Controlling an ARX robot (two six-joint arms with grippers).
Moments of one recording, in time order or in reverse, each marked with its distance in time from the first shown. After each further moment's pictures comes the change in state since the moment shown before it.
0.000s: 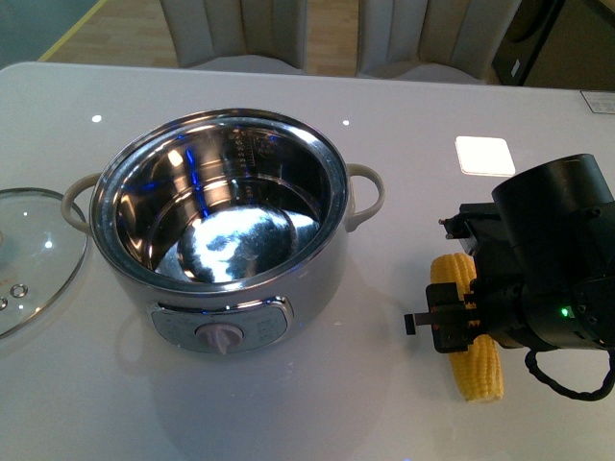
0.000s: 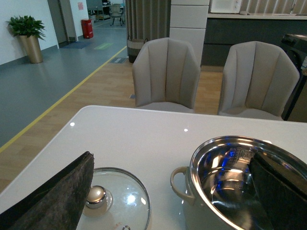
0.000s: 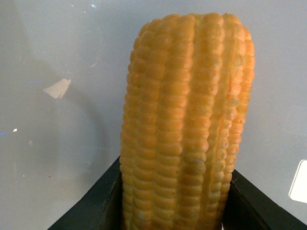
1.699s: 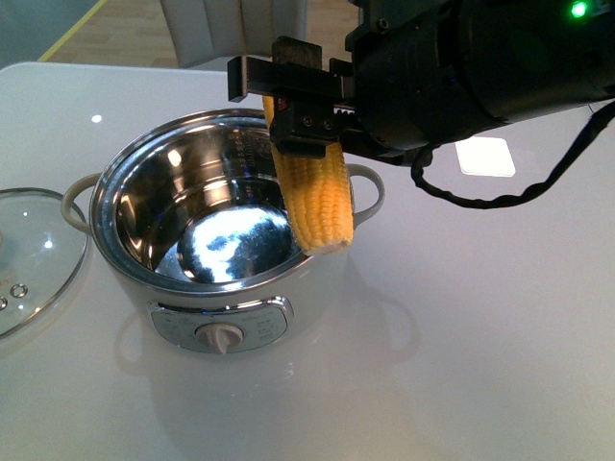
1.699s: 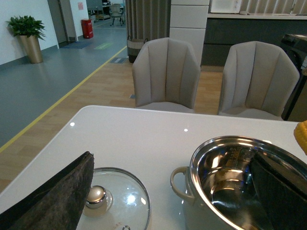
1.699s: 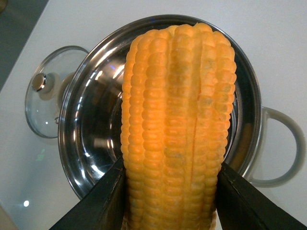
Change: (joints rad) left arm 0.000 0.000 0.000 0.000 0.000 0.000; right arm 0.245 -0.390 0.227 -0.212 -0.233 0.186
